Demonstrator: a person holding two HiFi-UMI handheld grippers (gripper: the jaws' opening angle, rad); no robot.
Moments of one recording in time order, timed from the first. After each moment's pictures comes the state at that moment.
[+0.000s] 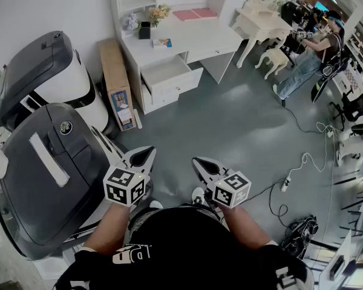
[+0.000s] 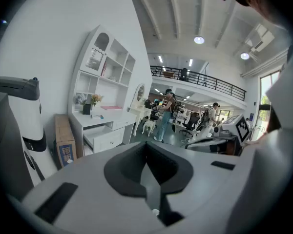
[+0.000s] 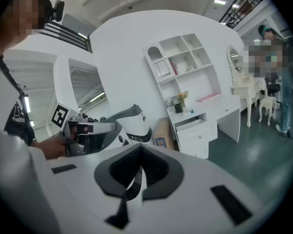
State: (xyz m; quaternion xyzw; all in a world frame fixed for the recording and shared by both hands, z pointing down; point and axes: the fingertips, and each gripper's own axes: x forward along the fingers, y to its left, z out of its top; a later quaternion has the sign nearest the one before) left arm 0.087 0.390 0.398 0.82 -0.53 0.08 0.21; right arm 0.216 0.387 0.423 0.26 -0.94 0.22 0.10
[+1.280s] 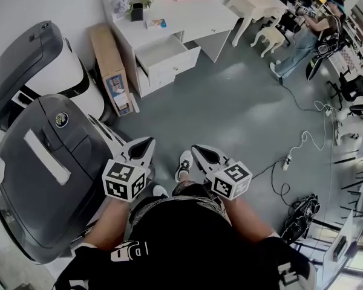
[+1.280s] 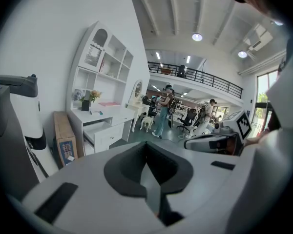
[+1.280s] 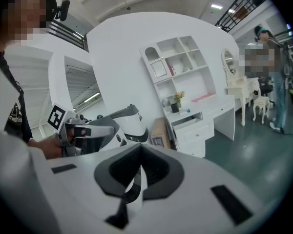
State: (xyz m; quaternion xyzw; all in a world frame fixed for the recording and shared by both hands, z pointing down) left arm 0.068 0.402 0.419 0.83 -0.51 0.10 0.21; right arm 0.192 0.399 0.437 0.29 -0.93 0.22 0.10
